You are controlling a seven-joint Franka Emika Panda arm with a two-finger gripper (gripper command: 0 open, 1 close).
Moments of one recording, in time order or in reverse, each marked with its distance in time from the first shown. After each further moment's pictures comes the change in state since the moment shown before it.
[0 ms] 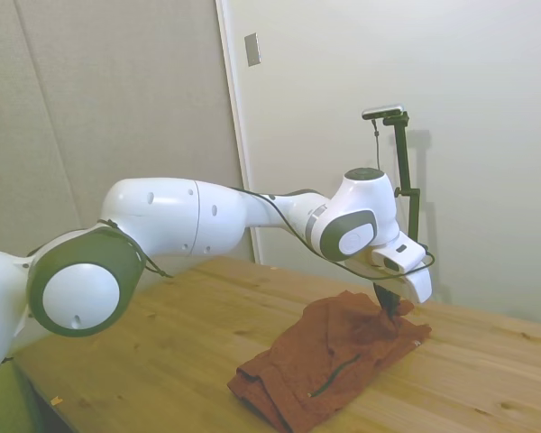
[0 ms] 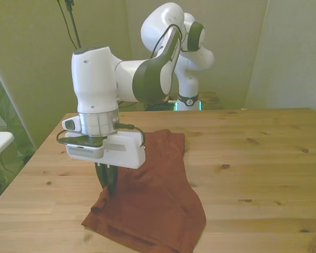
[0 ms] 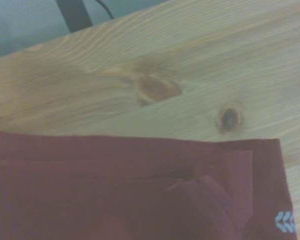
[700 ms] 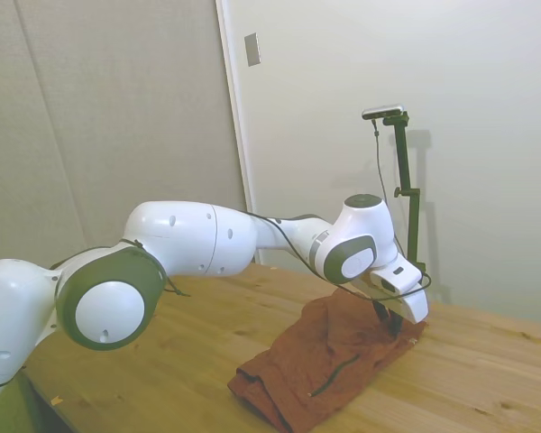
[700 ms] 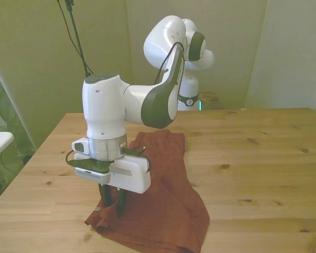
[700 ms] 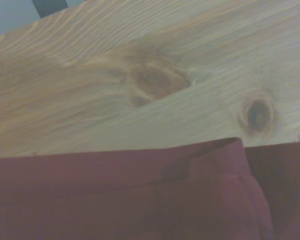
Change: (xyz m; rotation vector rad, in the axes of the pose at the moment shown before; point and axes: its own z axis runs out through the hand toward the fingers) arm 0.002 -0.005 0.068 -0.015 0.031 0.079
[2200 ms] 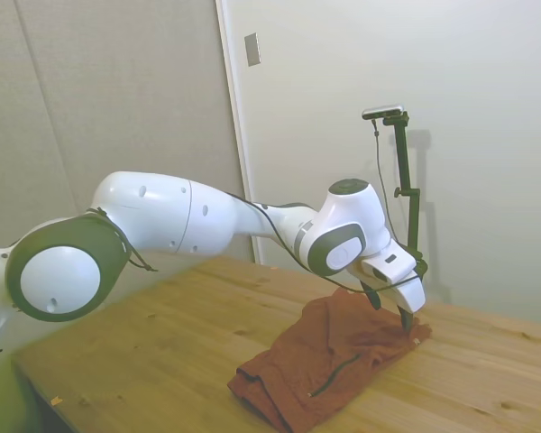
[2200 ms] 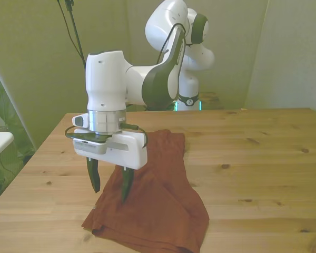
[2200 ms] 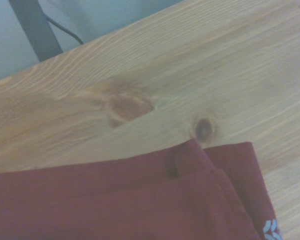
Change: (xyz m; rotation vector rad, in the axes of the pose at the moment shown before) arm 0.004 0.020 -0.043 0.053 0.066 0.069
